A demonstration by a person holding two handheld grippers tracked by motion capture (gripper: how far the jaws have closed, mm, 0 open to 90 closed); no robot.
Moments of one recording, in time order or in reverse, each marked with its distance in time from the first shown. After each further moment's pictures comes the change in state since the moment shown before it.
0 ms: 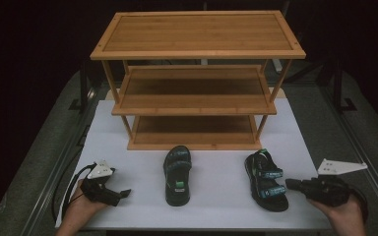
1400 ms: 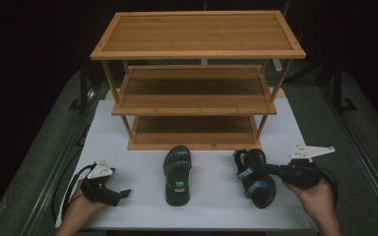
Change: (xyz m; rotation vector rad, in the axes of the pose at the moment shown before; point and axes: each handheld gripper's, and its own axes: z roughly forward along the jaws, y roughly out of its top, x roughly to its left) left arm 0.000 0.000 0.000 -0.001 0.000 0.000; right arm 0.010 0.047 0.046 -0.001 -0.058 -0.042
